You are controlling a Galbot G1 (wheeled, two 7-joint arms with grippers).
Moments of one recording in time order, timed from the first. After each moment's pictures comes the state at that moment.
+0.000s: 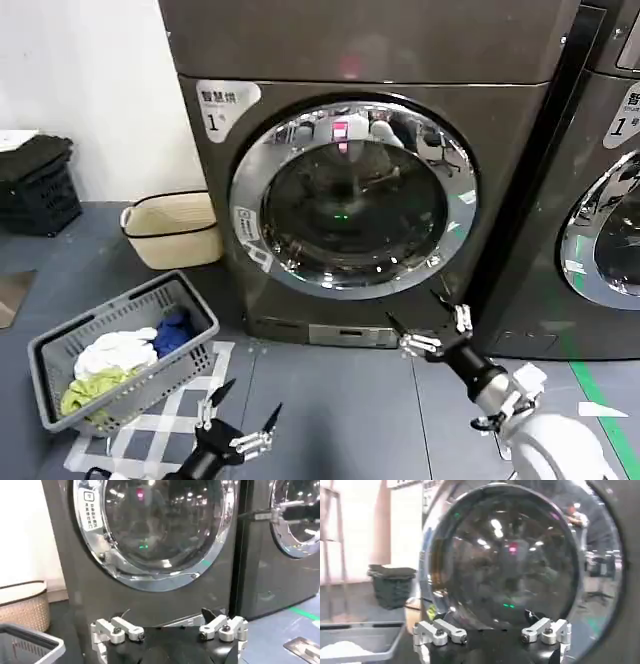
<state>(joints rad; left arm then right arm) 1.83 -1.34 -0.57 -2.28 -0.08 0.11 0.30 -1.05 0.80 0.24 2.11 0.64 -0.19 -0.13</state>
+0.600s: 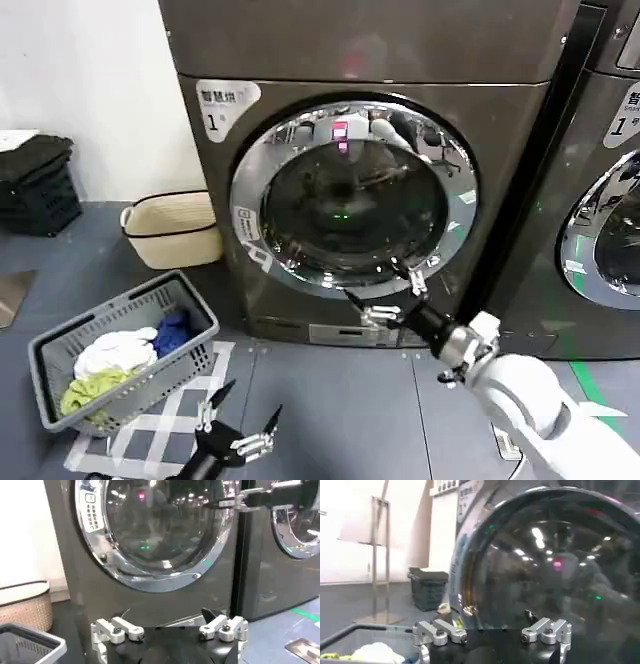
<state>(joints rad) 1.85 -1.36 -0.58 -2.30 -0.07 0.11 0.30 -0.69 0.84 -0.06 1.99 0.72 -0.19 -0.14</state>
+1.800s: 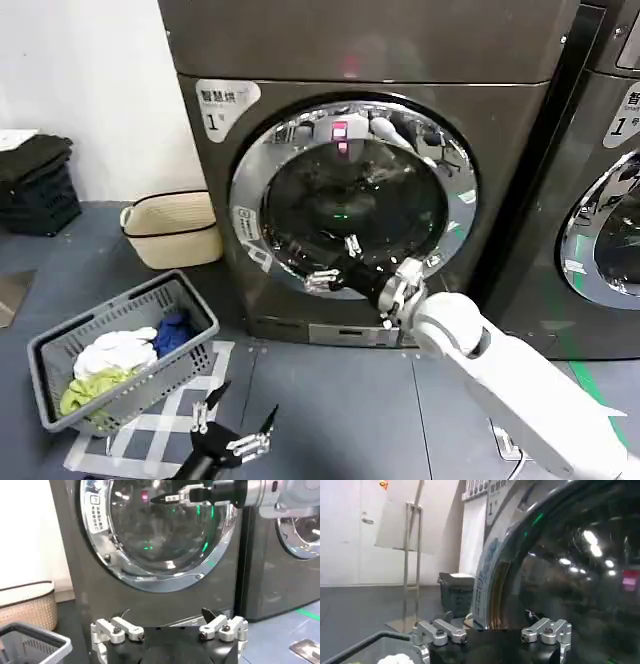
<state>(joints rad) 1.86 -1.37 -0.59 -2.30 -0.06 0.10 0.30 -0.40 0.97 -0.30 1.72 0.74 -0.18 -0.19</state>
